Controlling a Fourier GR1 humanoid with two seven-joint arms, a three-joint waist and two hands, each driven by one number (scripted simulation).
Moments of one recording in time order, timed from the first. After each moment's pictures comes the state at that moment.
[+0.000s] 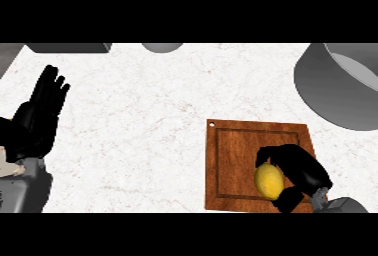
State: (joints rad) left arm -0.21 0.26 0.09 -1.63 0.13 0.16 0.23; right arm -0.08 -0.40 0.37 -1.63 0.68 0.34 0.24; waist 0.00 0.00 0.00
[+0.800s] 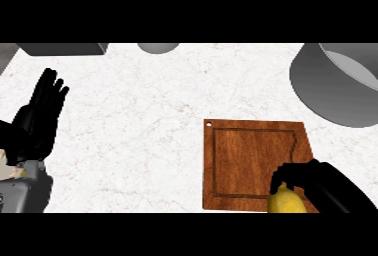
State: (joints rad) left arm -0.19 0.24 0.10 -1.63 0.12 0.16 0.22; right arm 0.11 -0.48 0.30 -2.08 0.62 0.32 0.06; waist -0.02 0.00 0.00
